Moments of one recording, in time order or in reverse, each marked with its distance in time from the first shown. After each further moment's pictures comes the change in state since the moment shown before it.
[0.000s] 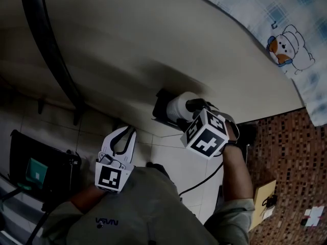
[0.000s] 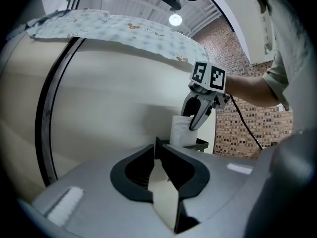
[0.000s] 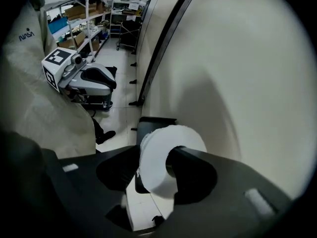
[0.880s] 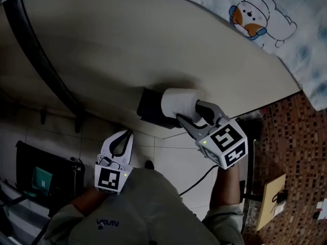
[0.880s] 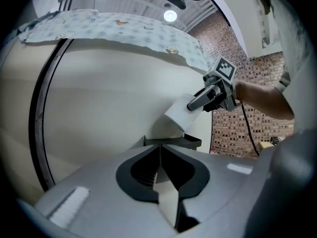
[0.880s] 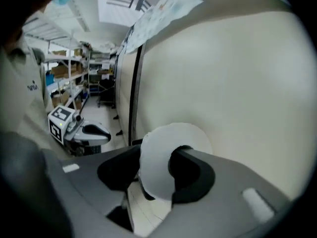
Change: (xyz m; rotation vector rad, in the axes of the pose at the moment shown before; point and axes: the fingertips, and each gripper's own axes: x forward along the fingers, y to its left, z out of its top) left arm 0.024 -0.041 -0.002 0.041 0.028 -0.004; right arm -0.064 -0.024 -0.032 0.420 -0.590 -0.068
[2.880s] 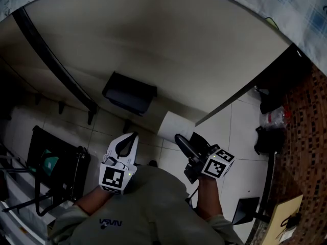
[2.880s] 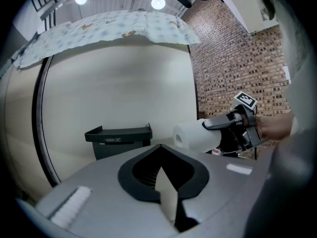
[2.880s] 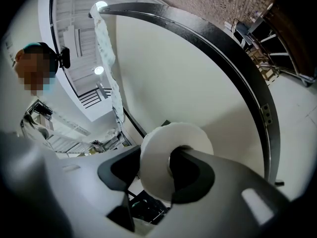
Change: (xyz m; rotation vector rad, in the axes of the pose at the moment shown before) left arm 0.063 -0.174 -0.041 0.096 0.110 0.141; right arm -0.071 -0.036 -0.222 0.847 -0.560 0.415
